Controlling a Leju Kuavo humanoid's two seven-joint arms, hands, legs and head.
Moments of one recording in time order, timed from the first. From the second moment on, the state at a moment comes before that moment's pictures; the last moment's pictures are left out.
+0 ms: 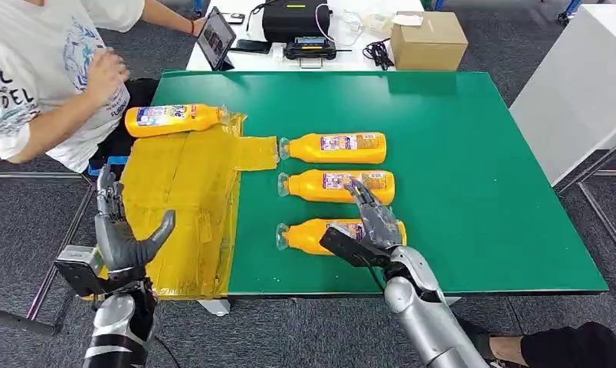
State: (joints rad) left arm -0.16 -0.21 0.11 -1.28 -0.09 0.20 -0.68; right arm -0.30 0.00 0.39 -1.10 0.72 -0.11 -0.26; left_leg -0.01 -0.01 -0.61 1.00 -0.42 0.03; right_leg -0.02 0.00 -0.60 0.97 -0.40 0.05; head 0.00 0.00
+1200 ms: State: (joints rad) left arm -0.20 -0.22 0.05 -1.15 -0.06 0.20 -0.68; right arm -0.50 -0.10 0.63 -0.89 0.65 0.10 -0.19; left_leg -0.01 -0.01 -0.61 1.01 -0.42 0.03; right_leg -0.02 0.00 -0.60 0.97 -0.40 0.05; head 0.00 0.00
